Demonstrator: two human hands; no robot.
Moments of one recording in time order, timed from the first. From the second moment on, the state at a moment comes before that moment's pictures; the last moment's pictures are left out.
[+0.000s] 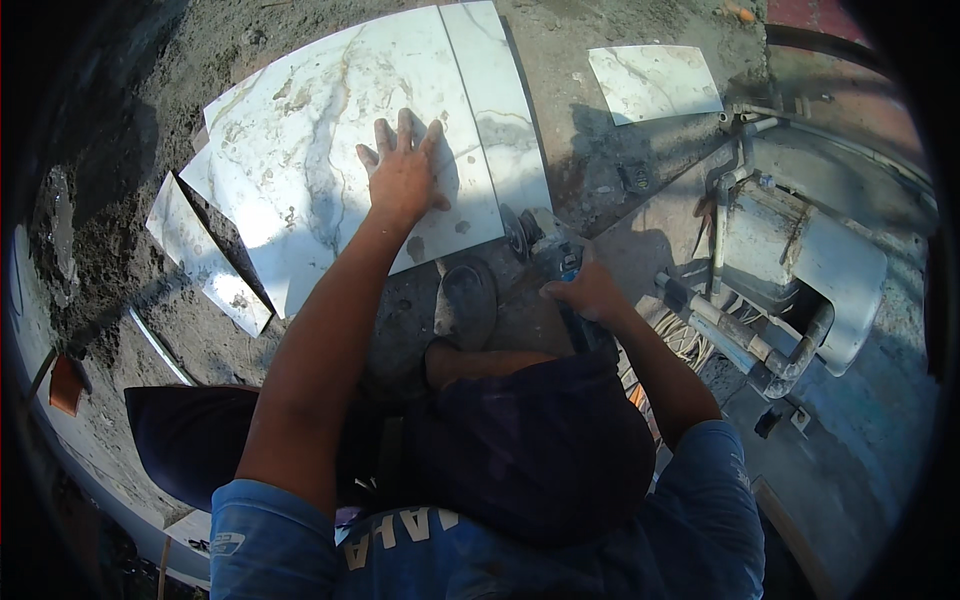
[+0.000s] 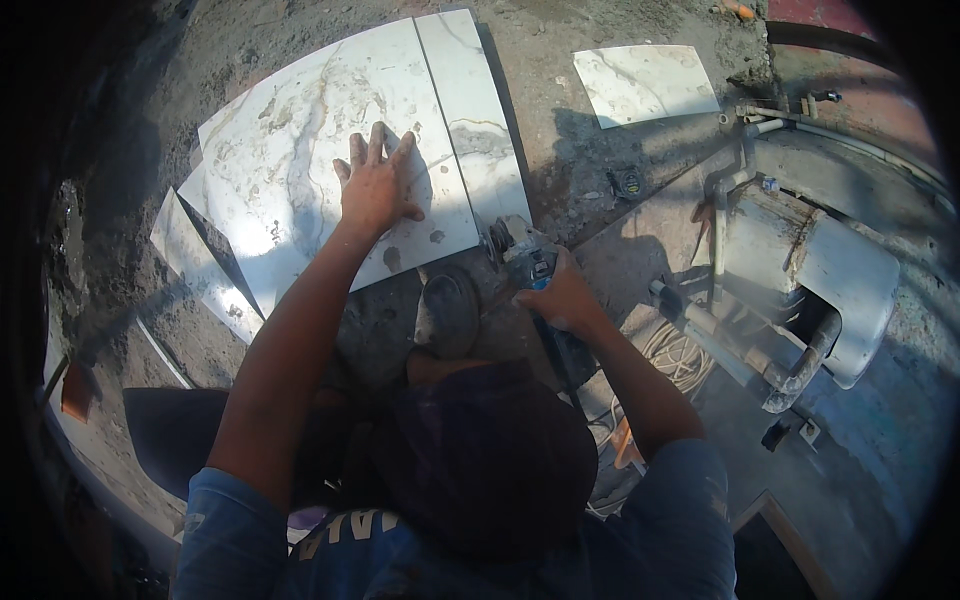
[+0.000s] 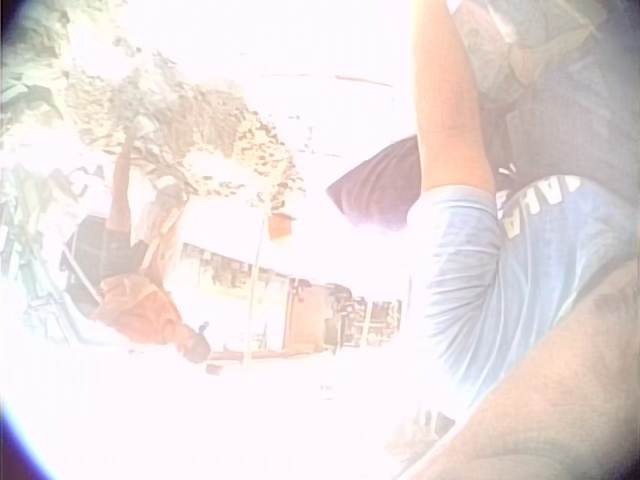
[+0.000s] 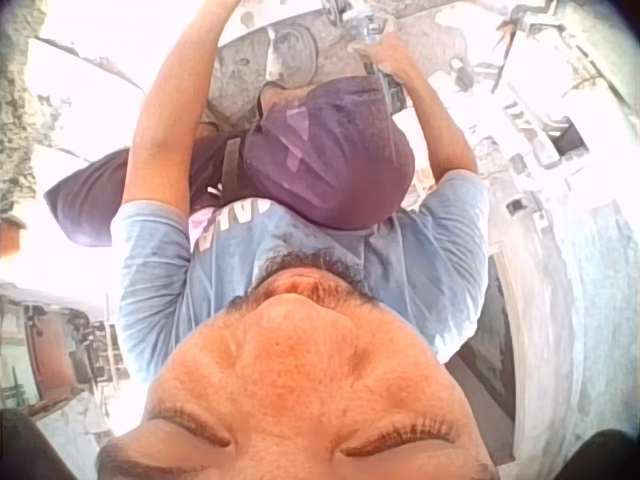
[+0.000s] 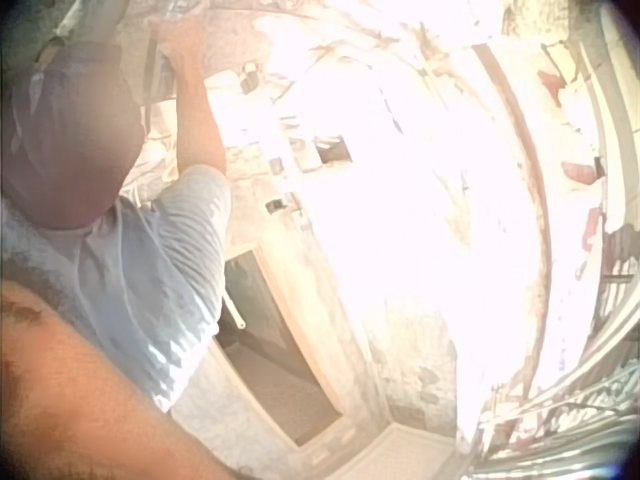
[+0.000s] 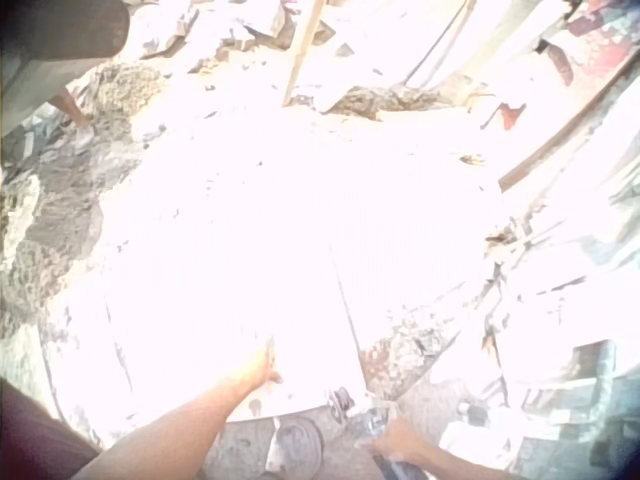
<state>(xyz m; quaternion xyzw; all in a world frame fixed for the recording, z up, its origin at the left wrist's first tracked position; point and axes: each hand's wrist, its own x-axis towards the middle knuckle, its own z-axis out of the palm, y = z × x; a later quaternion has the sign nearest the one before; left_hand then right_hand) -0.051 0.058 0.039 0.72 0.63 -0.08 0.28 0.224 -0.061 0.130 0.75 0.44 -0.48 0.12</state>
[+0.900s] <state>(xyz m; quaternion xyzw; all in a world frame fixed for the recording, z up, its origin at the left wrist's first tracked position) -0.053 0.058 0.034 0.72 0.63 -0.07 0.29 0.206 -0.013 0.124 0.74 0.47 -0.47 0.08</state>
